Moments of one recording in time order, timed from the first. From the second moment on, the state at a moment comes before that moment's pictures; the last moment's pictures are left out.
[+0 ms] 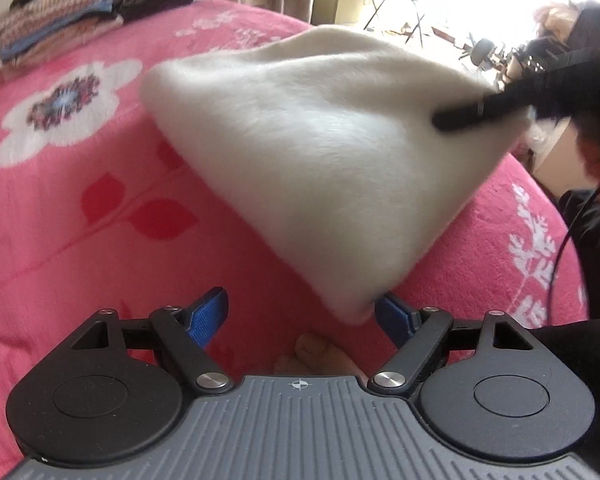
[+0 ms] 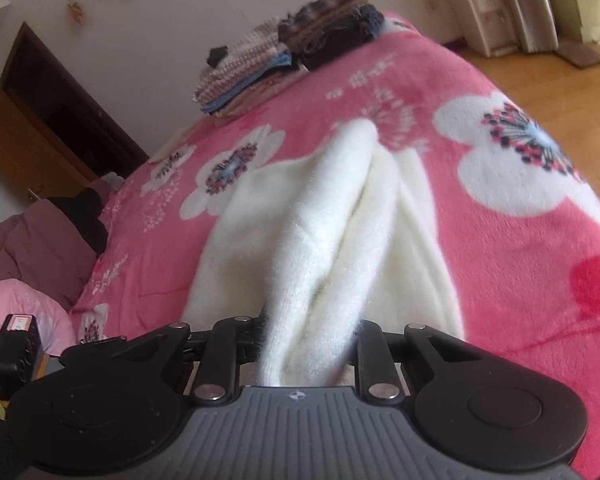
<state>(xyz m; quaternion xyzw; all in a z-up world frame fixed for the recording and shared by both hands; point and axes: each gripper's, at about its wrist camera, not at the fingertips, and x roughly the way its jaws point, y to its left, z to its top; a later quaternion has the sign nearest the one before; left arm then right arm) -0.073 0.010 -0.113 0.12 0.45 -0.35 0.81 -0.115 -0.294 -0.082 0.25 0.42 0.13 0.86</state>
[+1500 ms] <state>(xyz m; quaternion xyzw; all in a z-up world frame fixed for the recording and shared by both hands) -0.030 -0.018 -0.120 0.01 0.48 -0.33 0.81 -0.078 -0.359 -0.096 0.34 0.45 0.16 0.81</state>
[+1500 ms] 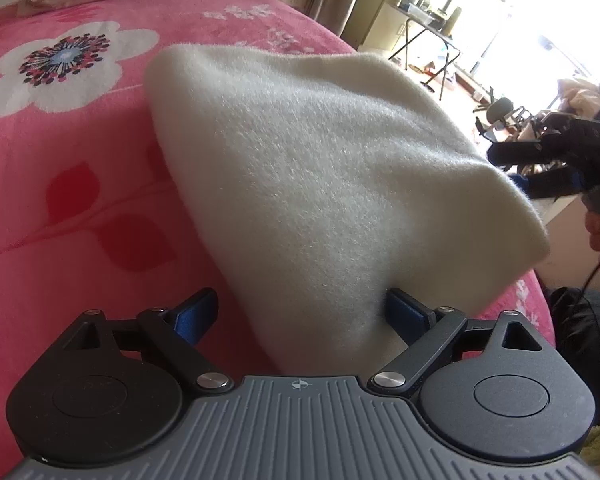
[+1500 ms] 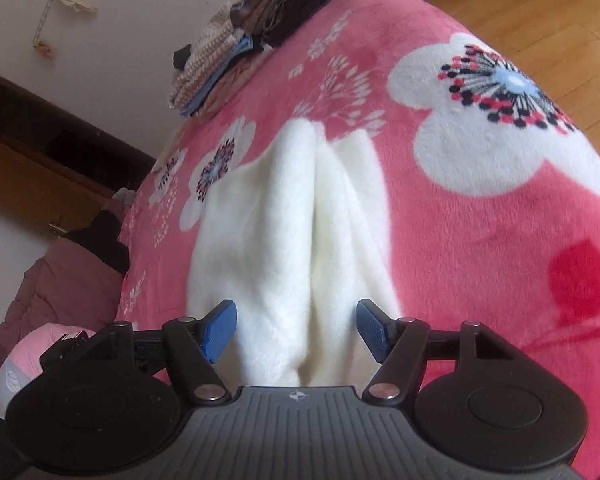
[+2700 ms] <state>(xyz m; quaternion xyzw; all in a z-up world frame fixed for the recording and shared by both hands) -0.027 -0.033 -0.117 0.04 0.48 -0.33 0.81 -0.010 -0.362 -0.109 0.31 0.36 0.15 0.87</state>
